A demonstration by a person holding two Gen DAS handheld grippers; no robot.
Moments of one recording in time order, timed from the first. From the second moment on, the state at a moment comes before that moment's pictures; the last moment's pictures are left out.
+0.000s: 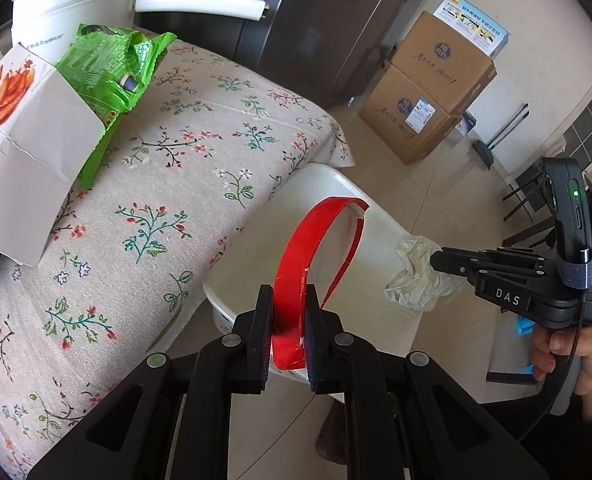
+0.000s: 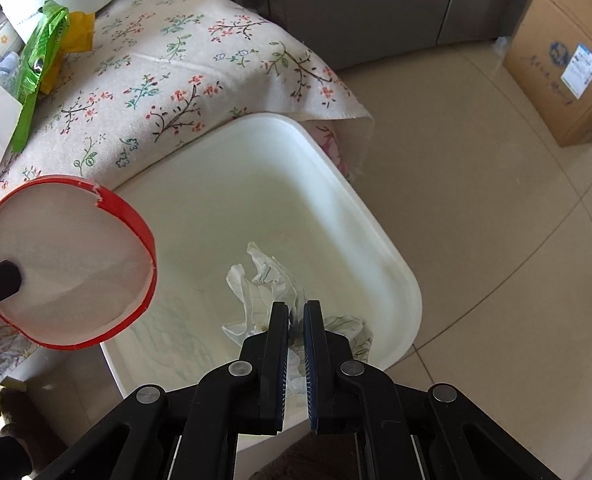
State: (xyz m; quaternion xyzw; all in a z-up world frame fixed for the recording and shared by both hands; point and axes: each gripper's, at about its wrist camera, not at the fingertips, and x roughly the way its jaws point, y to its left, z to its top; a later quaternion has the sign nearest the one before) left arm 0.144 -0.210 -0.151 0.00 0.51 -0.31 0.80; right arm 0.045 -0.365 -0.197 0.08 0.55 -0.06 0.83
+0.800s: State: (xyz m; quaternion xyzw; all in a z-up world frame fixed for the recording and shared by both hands) left arm 0.121 -0.076 -0.087 0.00 0.47 -0.19 0.86; right arm 0.058 -0.347 -0.189 0.08 0.54 -0.06 0.83
